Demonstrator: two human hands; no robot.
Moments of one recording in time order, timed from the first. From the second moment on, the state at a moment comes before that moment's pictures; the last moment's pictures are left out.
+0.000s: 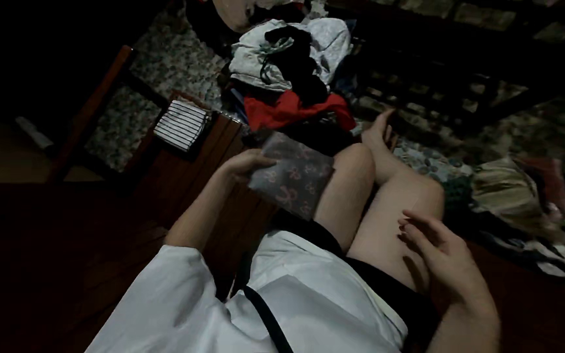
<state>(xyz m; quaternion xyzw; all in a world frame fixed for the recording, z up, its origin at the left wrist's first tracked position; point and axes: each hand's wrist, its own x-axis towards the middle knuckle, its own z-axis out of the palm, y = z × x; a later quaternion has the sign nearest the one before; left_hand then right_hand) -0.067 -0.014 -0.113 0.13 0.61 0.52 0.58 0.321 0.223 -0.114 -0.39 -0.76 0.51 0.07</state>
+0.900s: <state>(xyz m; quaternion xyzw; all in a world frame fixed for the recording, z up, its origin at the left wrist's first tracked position) -0.286 -0.205 -0.229 -0.17 0.72 0.65 0.18 0.273 0.262 -0.095 -0.49 -0.72 0.50 -0.03</state>
